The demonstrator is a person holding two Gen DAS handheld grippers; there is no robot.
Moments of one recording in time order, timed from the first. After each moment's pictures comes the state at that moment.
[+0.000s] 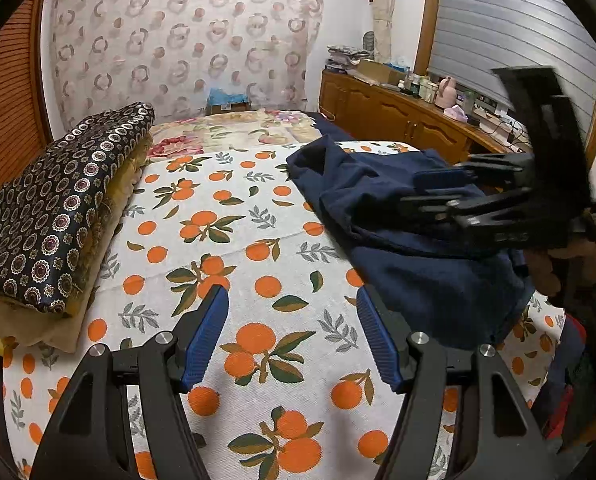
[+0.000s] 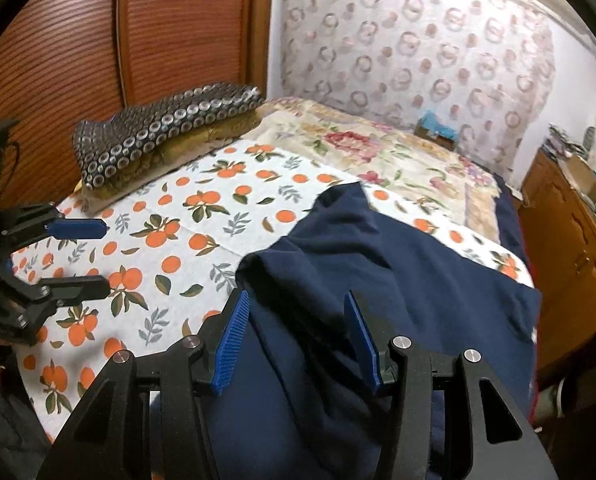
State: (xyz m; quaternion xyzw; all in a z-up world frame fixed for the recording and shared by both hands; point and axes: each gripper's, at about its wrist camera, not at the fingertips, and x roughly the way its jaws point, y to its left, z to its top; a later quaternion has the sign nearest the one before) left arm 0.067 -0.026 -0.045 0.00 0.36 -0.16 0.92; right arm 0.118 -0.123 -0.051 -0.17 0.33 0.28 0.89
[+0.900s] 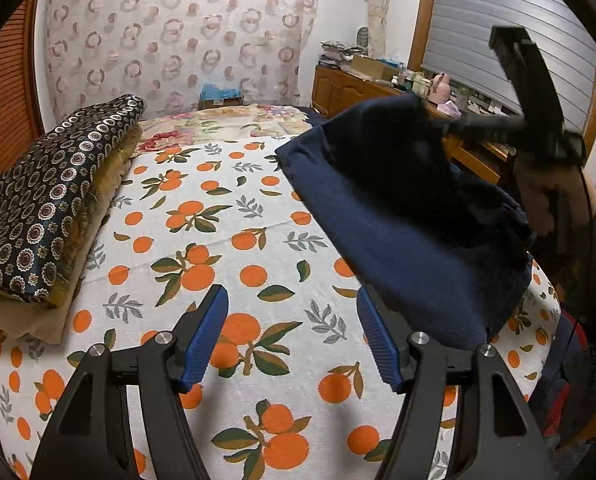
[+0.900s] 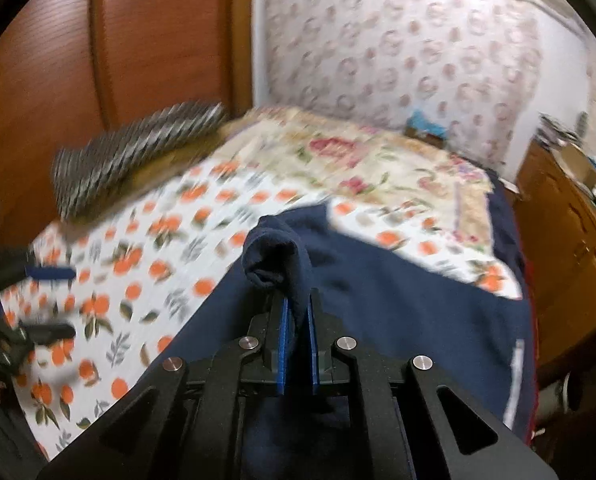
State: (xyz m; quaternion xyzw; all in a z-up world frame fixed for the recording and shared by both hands) left arm 0.063 -0.034 -0.052 0.00 0.37 -0.17 0.91; right arm 0.152 -0.172 -0.015 -0.11 0.30 0.24 0.92
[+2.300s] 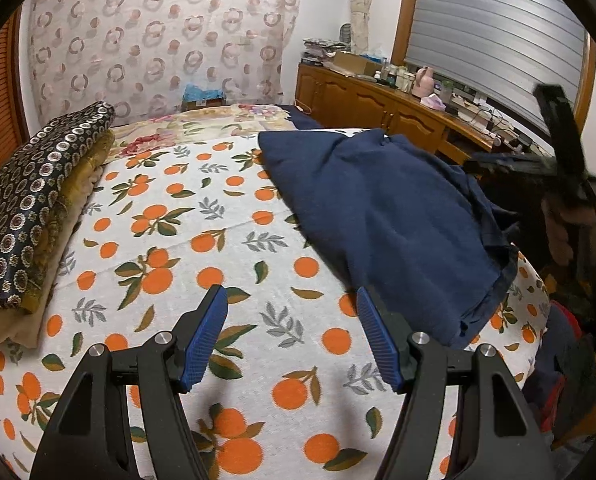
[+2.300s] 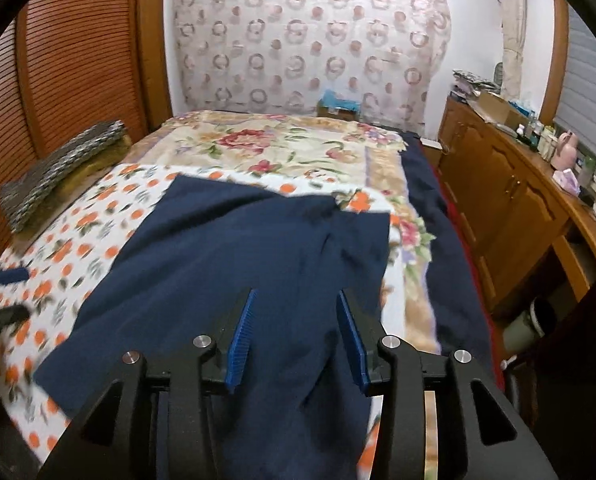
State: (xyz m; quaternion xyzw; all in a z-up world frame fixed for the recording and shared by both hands) left arm 0.057 -0.063 -0.052 0.01 0.36 -0.20 0.91; right arm 0.071 -0.218 -0.021 -0.07 0.33 0.14 0.93
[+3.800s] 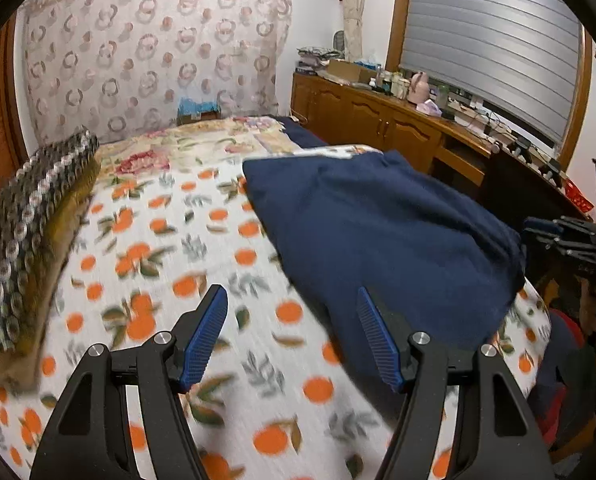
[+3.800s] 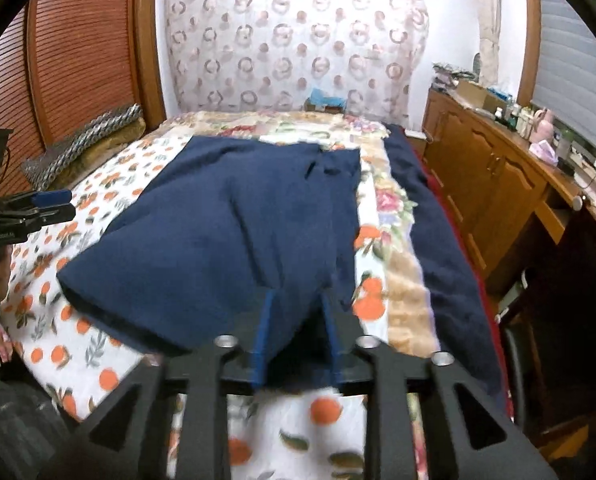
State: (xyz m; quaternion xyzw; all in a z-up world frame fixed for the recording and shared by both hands) left arm 0.081 -0.089 -0.030 0.02 0.34 -0.20 0.92; right arm 0.003 -0.275 -0.006 -0.06 0.31 0.11 0.94
